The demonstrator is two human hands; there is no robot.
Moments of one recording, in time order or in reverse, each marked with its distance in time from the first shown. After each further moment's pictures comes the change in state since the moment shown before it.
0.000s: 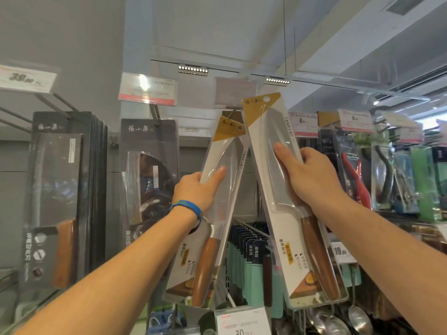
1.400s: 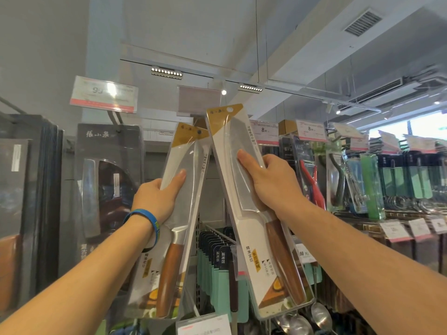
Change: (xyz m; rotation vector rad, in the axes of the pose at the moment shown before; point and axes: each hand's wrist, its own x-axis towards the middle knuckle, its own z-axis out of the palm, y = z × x) left_hand 0.004 -0.002 -0.001 -0.110 -0.010 -0.057; right_hand 0.000 -0.008 -0.013 -0.059 -0.043 0.021
